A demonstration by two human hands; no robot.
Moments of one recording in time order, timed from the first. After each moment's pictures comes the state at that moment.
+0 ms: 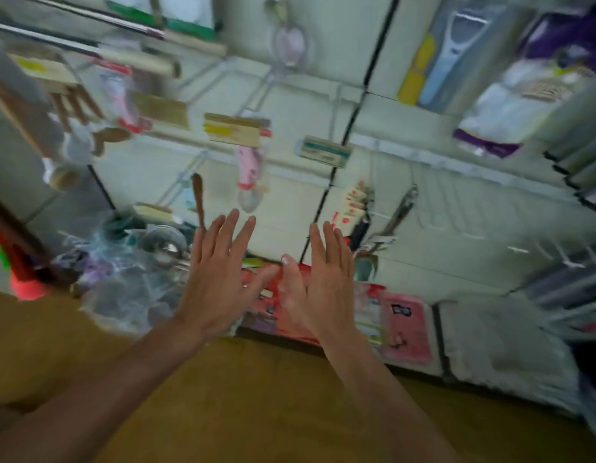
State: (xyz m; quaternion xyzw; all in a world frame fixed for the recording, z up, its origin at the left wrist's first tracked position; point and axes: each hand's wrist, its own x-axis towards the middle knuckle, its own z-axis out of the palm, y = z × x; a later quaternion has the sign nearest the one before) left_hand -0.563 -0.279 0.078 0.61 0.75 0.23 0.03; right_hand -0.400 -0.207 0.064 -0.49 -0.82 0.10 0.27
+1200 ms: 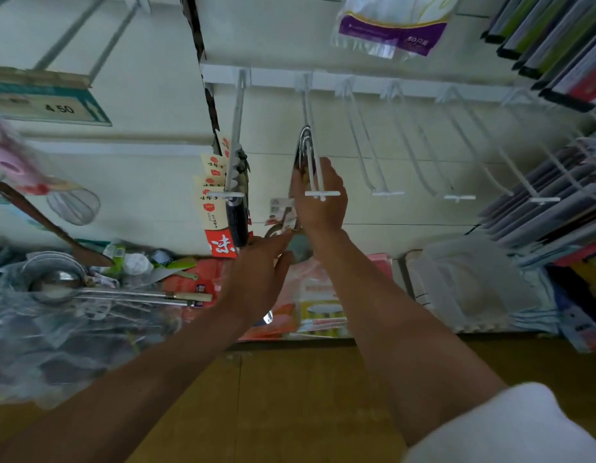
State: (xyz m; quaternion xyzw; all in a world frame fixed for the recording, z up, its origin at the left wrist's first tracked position) left_hand -0.363 -0.073 -0.022 0.70 0.60 0.34 0.20; right_hand -0.272 0.051 -0.009 -0.61 -0.62 0.19 0.45
